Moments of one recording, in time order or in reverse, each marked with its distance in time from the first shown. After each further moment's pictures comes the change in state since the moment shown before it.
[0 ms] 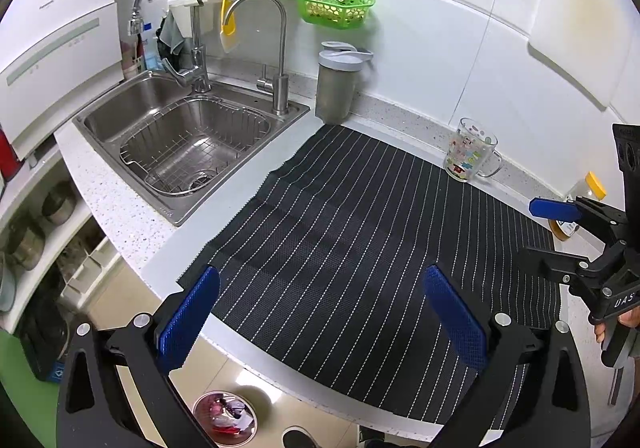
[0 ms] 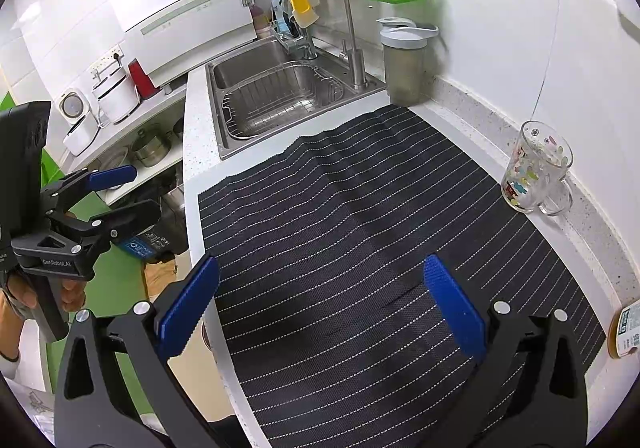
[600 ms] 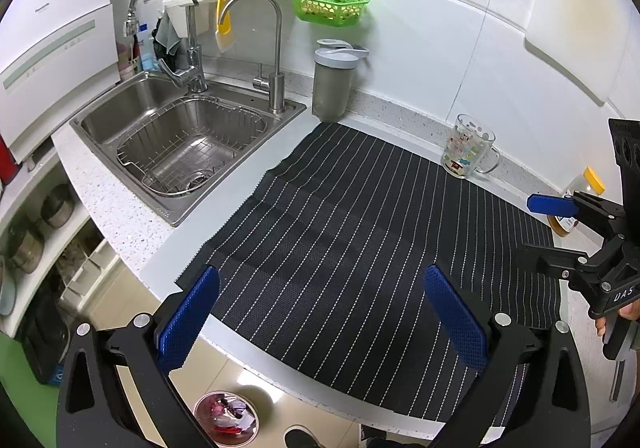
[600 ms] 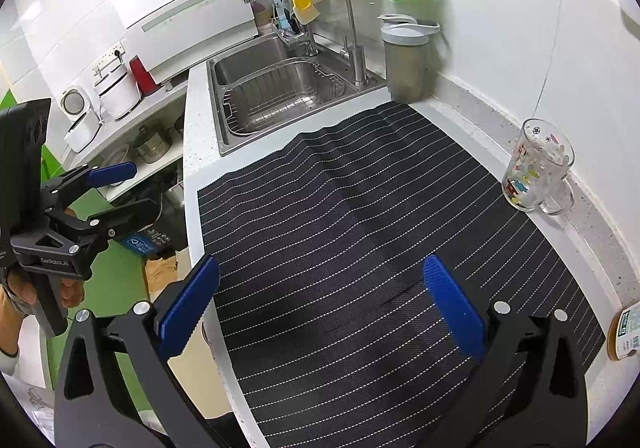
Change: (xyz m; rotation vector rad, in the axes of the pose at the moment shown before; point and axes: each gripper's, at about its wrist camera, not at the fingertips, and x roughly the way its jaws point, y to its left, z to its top) left arm 0.001 -0.002 -0.001 0.012 0.007 -0.006; right arm 0.000 0.000 -0.001 -0.004 0.010 0.004
